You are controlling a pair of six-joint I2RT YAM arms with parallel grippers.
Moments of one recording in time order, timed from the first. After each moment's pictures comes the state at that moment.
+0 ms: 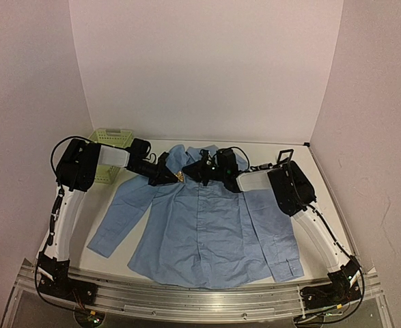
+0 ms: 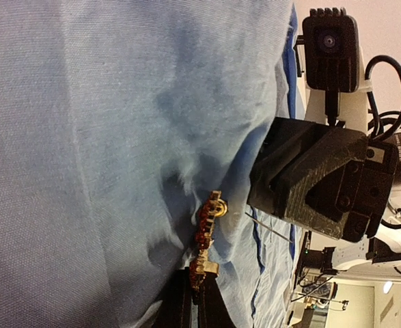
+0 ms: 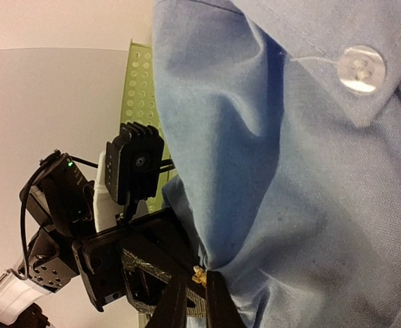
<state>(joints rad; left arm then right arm) -0.34 2.49 1.79 -0.22 0.96 -0.49 0.59 2.76 2.03 0.49 -0.60 1.23</state>
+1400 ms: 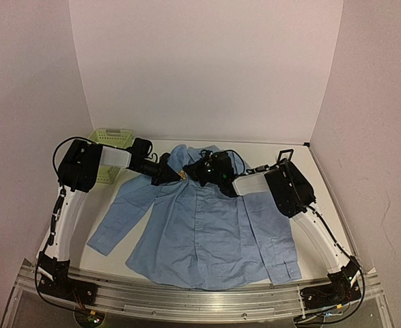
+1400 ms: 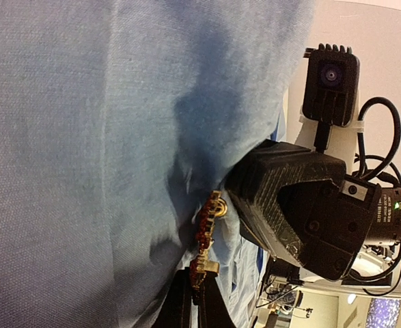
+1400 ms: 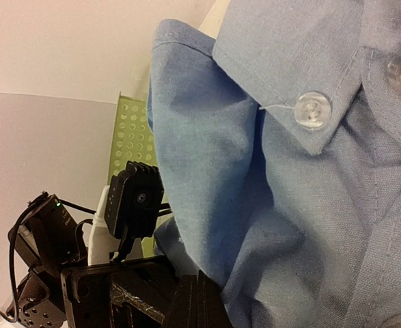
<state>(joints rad) -0.35 2.51 1.81 -0.15 1.01 -0.69 0.65 2.73 1.95 0.54 -0.30 1.24</state>
